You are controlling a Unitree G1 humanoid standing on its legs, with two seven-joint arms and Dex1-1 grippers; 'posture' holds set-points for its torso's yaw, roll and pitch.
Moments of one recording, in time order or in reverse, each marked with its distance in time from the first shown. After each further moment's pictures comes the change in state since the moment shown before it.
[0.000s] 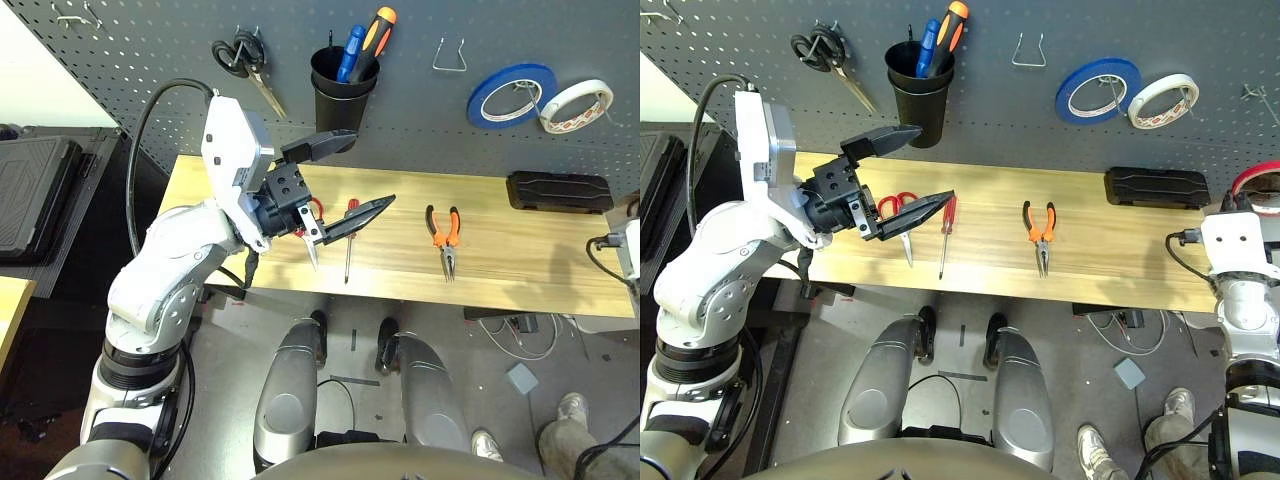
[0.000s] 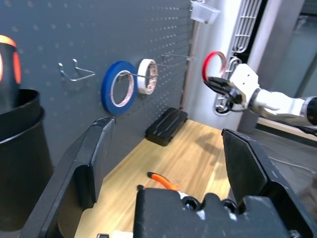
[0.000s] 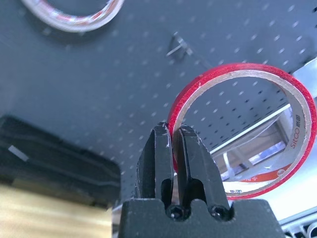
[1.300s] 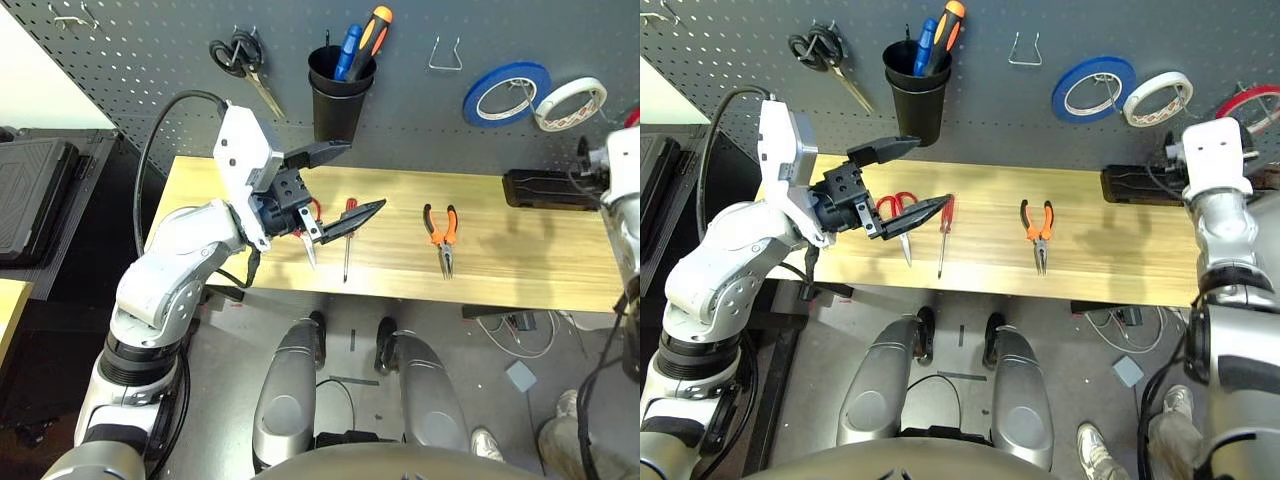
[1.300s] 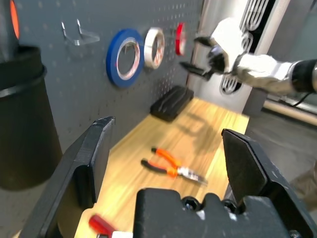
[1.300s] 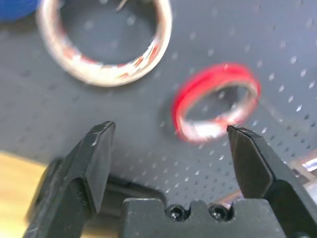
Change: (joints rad) left arm 0.043 0.073 -0.051 0.045 0.068 -0.011 -0.014; right arm -0.225 0.058 0.045 0.166 0.065 0.047 0.213
